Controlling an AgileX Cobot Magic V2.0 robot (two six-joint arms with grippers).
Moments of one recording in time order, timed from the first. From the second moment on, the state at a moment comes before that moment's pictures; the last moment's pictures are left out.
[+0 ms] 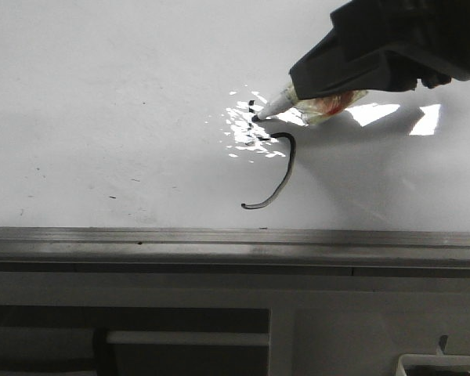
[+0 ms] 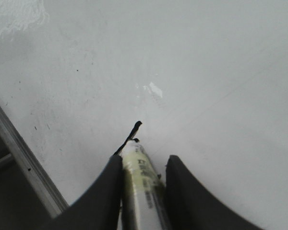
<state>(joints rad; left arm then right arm) -0.72 0.70 -0.41 -0.81 0.12 0.76 0.54 1.13 -0.61 1.59 0.12 -1.72</state>
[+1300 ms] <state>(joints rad) -0.72 0.70 -0.41 -0.81 0.12 0.76 0.55 1.06 -0.55 1.61 -0.01 -1.72</state>
